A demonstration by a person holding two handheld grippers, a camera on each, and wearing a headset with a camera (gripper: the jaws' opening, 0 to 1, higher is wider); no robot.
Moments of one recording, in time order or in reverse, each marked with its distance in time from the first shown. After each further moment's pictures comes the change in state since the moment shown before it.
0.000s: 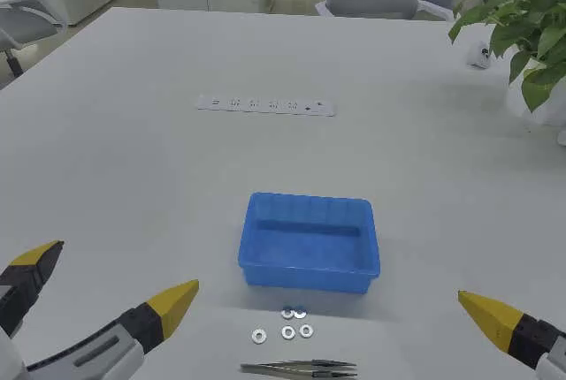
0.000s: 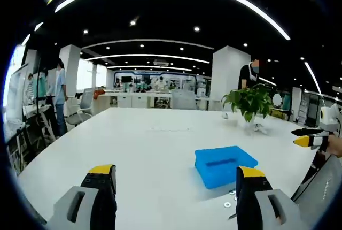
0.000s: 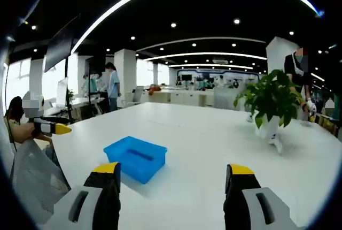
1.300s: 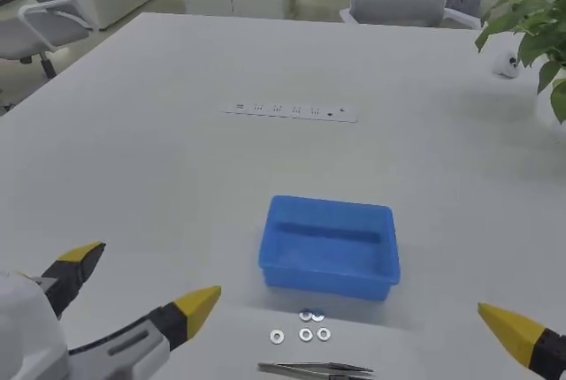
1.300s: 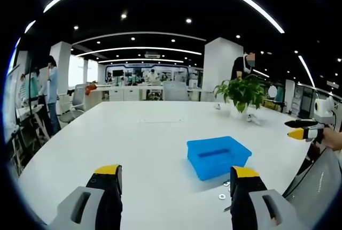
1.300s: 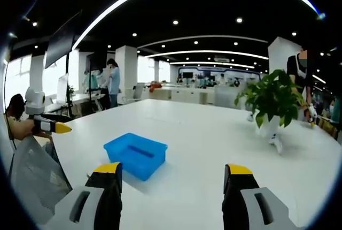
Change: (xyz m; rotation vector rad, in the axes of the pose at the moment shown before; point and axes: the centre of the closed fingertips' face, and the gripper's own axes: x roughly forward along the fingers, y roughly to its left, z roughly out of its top) left arm -0.001 -0.001 -0.008 -0.006 0.050 -0.009; right arm 0.001 0.004 -0.003 0.004 0.016 0.021
